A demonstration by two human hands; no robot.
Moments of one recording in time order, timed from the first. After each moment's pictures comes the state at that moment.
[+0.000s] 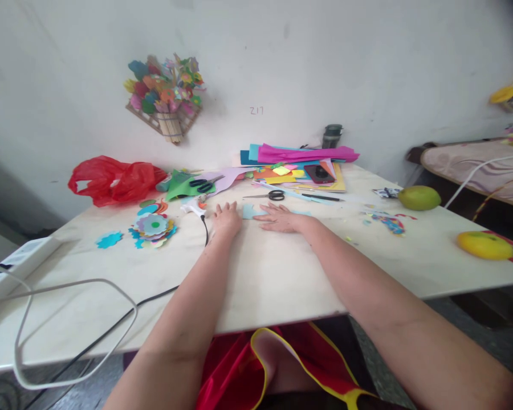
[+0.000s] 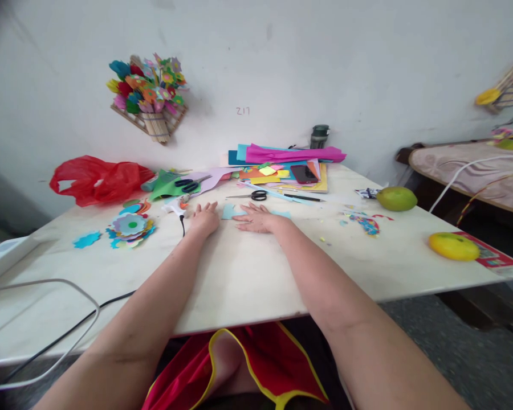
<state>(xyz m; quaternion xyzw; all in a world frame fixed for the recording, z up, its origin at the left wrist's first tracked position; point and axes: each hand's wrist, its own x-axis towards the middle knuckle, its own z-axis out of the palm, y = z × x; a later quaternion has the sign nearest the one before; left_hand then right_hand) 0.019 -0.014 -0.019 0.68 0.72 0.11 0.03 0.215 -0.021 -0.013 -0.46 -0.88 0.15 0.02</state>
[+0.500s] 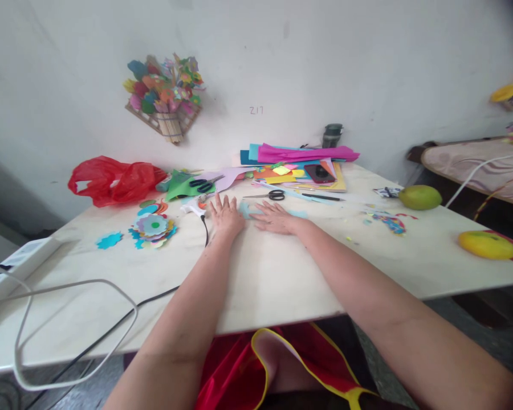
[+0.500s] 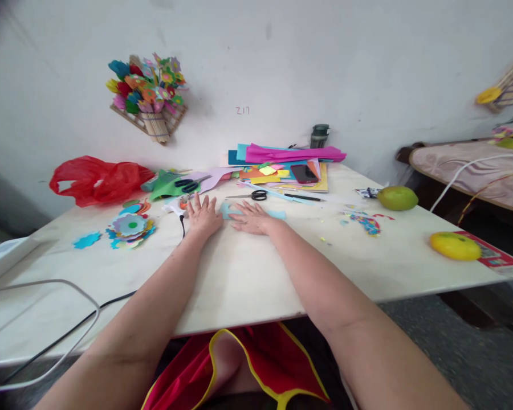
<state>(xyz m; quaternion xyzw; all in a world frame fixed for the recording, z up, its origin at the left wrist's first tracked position) 0.024 -0.021 -0.019 0.70 0.70 0.13 -0.09 0.201 -0.017 -0.020 -0.45 -0.88 0.10 0.04</state>
